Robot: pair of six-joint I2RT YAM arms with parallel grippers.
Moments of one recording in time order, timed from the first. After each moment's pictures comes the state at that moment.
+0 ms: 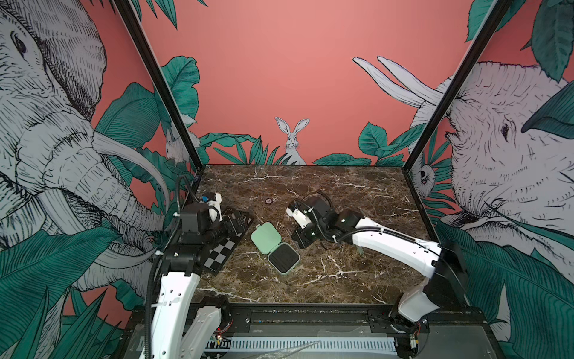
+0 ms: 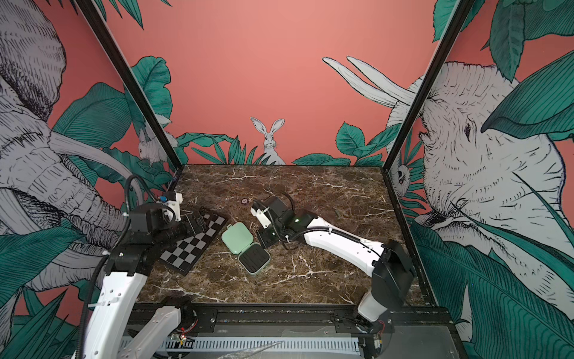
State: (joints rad) left arm -0.07 0.73 0.86 -0.78 0.31 -0.42; right arm 0.98 1.64 1.35 -0.65 -0.15 0.26
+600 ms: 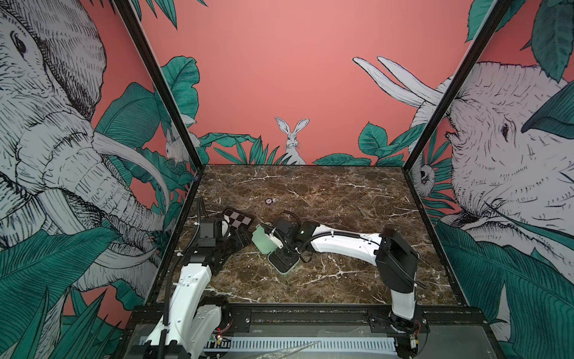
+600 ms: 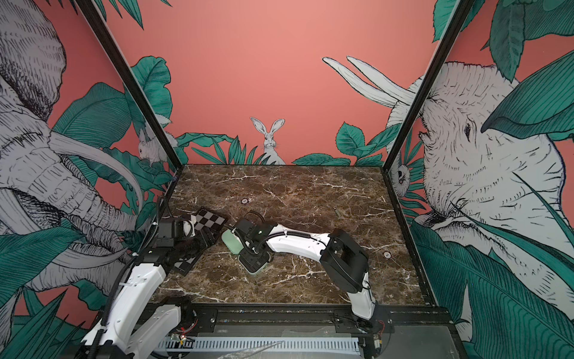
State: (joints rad) left arm -0.03 0.88 0.57 -0.55 0.38 -0.55; right arm 1.10 1.96 1.50 -0.71 -0.05 0.17
